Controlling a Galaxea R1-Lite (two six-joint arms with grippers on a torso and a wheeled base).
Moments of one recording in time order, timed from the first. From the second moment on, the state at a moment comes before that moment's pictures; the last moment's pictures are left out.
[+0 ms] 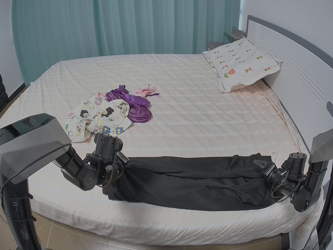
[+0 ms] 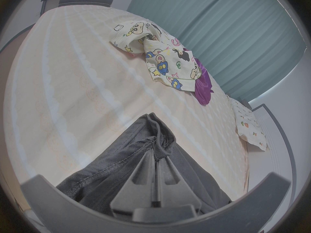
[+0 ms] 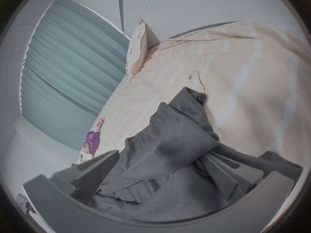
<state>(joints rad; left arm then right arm) -0.38 2.19 -0.90 -0.59 0.26 -1.09 0.09 2.19 -0.22 -1.51 0.03 0.87</state>
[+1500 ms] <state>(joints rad) -0.37 2.16 -0.89 -0.59 0.26 -1.09 0.02 2.19 -0.21 -1.55 0.03 0.86</state>
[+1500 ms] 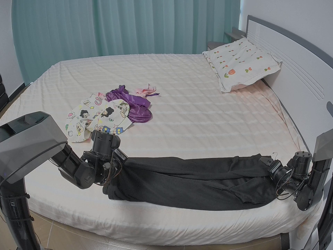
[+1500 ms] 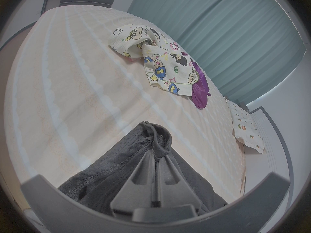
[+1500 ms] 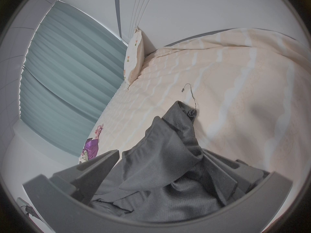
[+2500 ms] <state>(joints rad) -0.35 2.15 -0.89 -0.59 0.23 -1.09 0.01 2.19 -0.27 -1.53 0.03 0.86</state>
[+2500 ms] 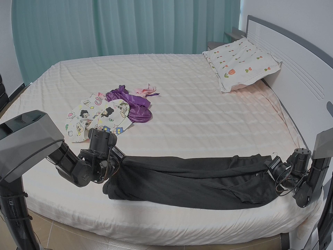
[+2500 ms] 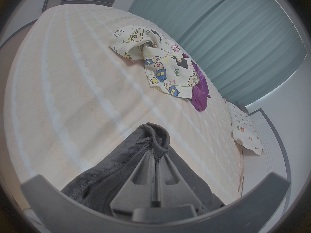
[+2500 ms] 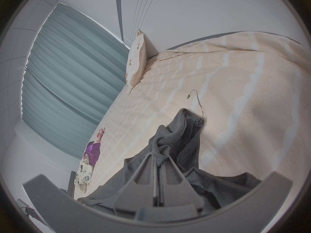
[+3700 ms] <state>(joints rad) -0.34 2.01 -0.84 -0.48 0.15 -0.96 0.01 2.19 -0.25 -1.53 0.03 0.86</state>
